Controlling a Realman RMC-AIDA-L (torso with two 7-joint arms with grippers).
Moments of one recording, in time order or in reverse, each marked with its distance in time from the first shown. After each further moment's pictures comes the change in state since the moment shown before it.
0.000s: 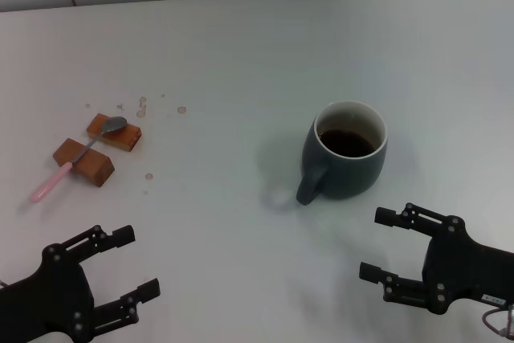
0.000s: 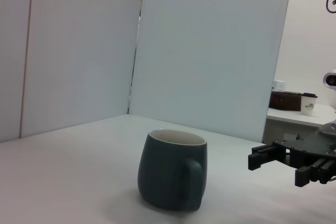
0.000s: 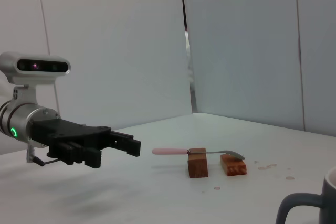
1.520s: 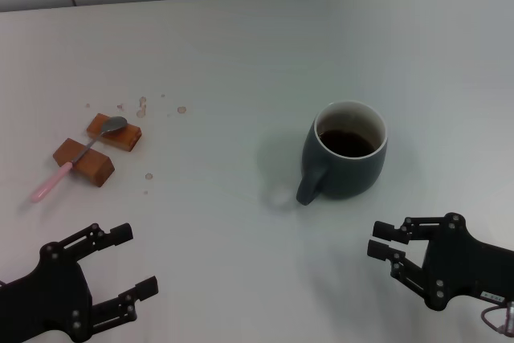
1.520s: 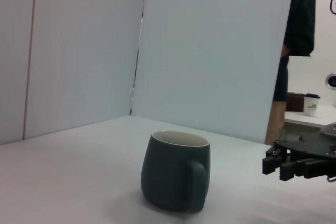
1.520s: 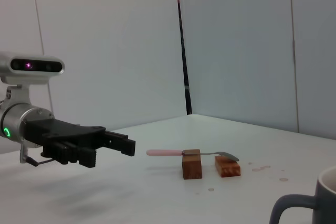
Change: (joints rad) left arm 0.000 0.002 -0.008 0.002 0.000 0.002 0.002; right arm 0.001 0.001 0.012 0.008 0.003 0.008 -0.011
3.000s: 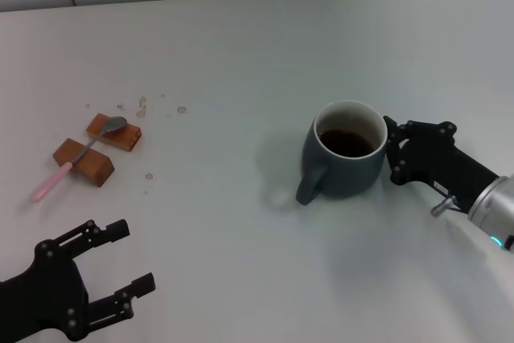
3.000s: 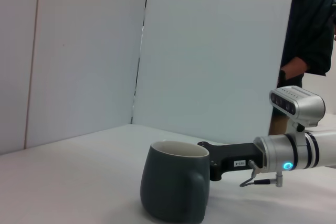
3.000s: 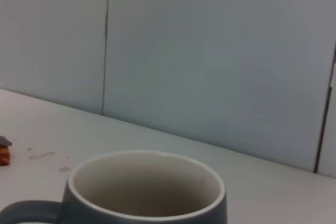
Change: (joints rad) left arm 0.005 0.003 -0.001 0.000 -0.014 0.023 -0.002; right arm 0.159 0.005 0.332 0.348 0.224 0.533 -0.417
